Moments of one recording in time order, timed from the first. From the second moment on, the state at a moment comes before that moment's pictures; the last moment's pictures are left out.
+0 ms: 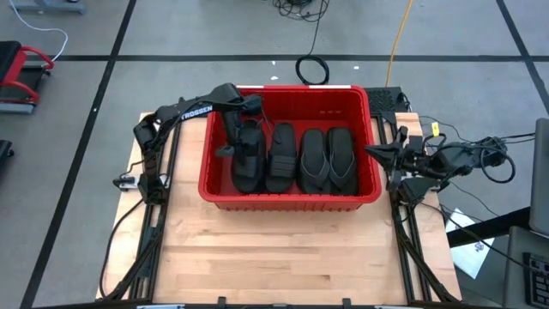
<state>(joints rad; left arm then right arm) 0.56 1.93 1.73 -1.57 0.73 1.00 0.40 0.44 0.75 -0.31 0.71 0.15</state>
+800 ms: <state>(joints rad) 0.56 1.92 1.51 -1.38 0.67 1.07 0.40 0.44 0.75 -0.35 0.71 0.20</state>
